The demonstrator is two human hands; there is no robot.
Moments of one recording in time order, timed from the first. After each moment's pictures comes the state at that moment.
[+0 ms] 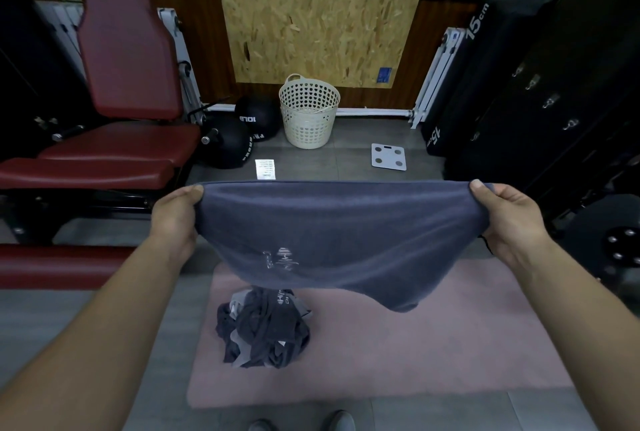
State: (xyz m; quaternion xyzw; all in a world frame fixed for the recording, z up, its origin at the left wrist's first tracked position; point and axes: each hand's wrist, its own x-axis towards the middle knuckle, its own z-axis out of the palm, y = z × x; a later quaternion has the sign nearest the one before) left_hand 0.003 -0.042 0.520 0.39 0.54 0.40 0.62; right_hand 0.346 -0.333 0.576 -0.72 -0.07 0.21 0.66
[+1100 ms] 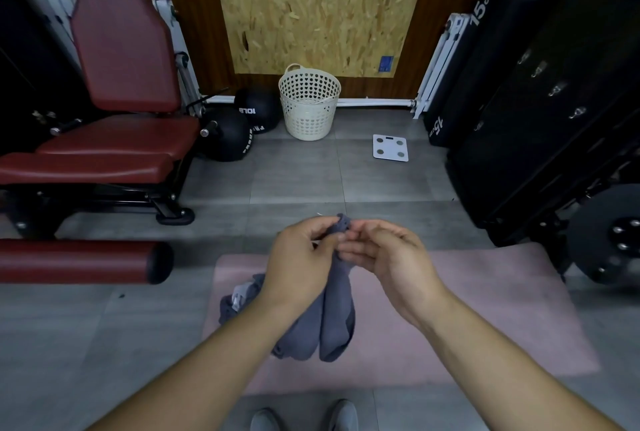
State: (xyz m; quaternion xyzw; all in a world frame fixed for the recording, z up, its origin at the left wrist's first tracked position) left_hand 0.079 -0.210 0.549 0.70 0.34 0.30 0.55; right_hand 0.194 -0.298 0.557 -0.57 -0.17 0.45 0.67
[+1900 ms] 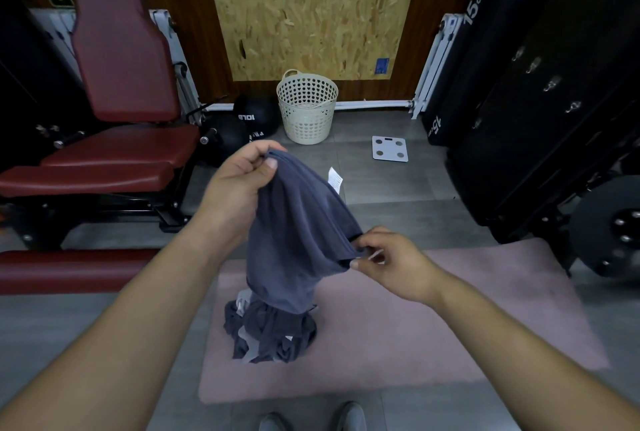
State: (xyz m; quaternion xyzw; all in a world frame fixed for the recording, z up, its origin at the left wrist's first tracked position) left_hand 0.061 -0.130 0.604 0.59 0.23 0.34 0.69; right_hand 0.241 -0.311 0.518 -0.74 -0.52 0.29 0.32
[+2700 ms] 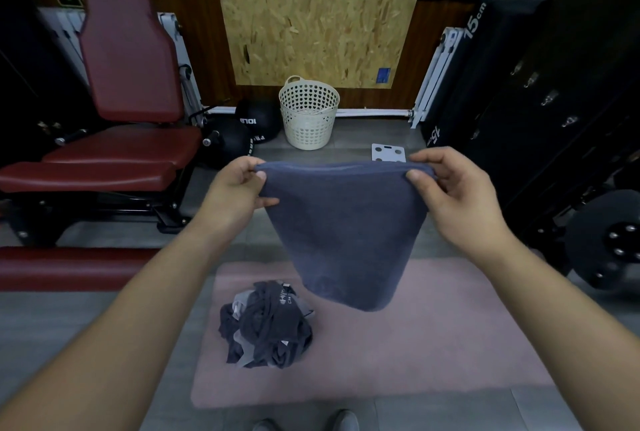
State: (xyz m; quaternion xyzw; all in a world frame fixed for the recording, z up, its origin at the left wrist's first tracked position) left_hand 0.048 -0.113 0.595 0.62 0.38 0.30 0.62; right_hand 0.258 -0.308 0.623 -0.70 -0.43 0.12 0.55
